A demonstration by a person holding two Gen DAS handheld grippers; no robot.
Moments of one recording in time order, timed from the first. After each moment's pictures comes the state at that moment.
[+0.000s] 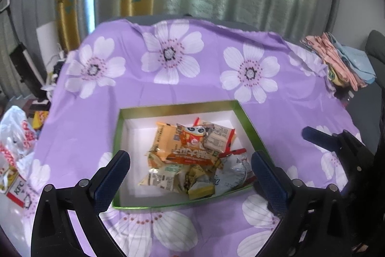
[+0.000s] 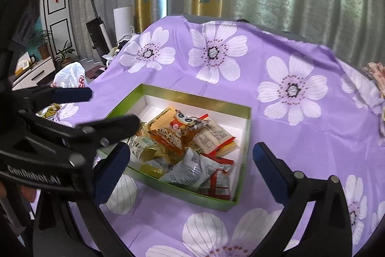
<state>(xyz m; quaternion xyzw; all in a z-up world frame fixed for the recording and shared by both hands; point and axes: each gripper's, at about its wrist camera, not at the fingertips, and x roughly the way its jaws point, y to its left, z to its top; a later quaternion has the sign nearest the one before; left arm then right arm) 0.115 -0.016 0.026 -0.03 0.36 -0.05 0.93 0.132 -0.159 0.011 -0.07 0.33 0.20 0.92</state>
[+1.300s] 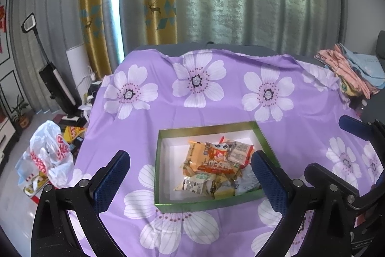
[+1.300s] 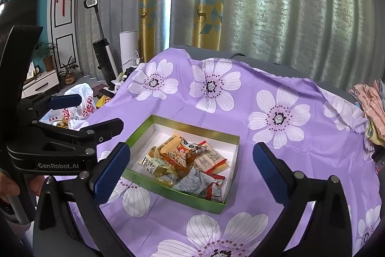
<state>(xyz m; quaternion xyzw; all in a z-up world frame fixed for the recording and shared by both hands) 0.073 -0.013 0.073 0.01 0.31 0.02 0.95 0.082 -0.162 0.084 -0.07 0.27 0.20 0.94</state>
